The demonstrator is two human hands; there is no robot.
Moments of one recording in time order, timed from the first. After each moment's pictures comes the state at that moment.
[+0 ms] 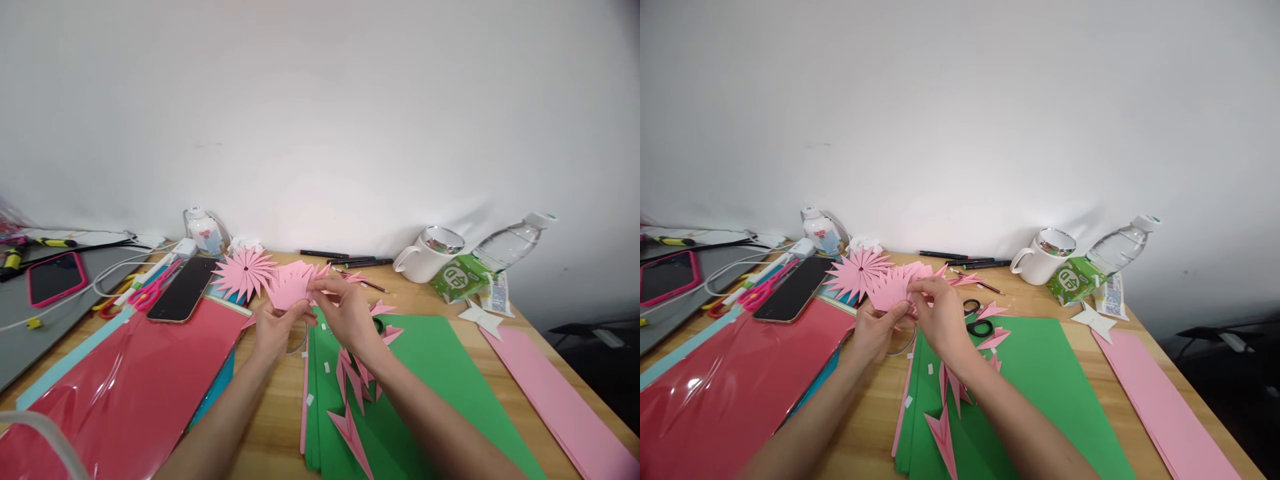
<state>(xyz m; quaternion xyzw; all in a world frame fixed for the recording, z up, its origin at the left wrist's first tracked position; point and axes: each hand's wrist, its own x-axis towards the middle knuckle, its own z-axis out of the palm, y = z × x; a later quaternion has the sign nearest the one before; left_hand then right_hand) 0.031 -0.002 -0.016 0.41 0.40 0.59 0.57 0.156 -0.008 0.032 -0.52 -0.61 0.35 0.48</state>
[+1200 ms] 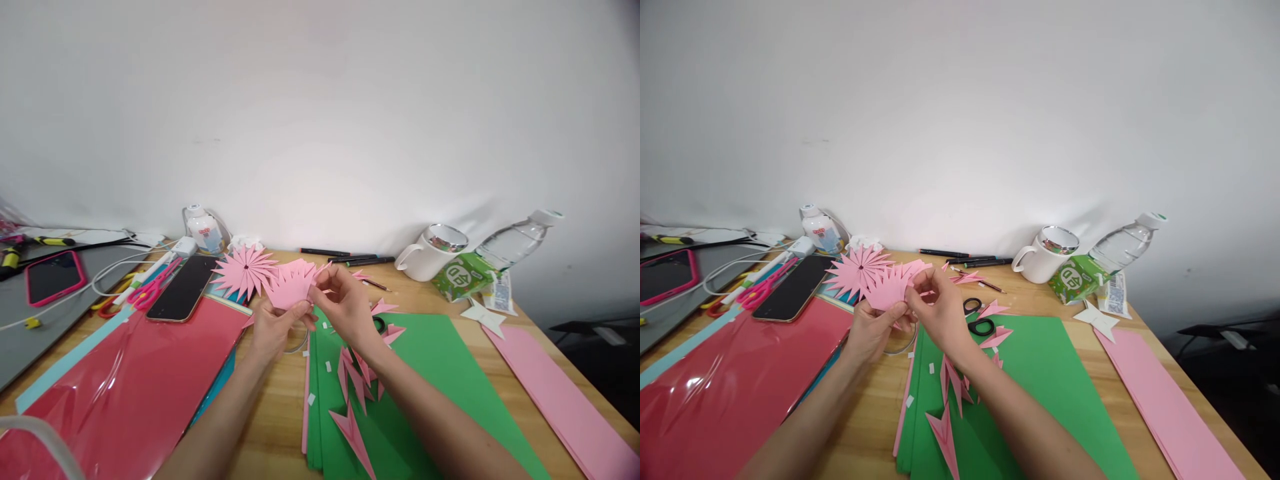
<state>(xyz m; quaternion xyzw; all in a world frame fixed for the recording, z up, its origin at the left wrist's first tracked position) 0.026 -0.005 -0.005 0.45 0.36 0.57 0.59 0.153 -0.005 0.030 -0.44 -0.56 0.41 0.57</state>
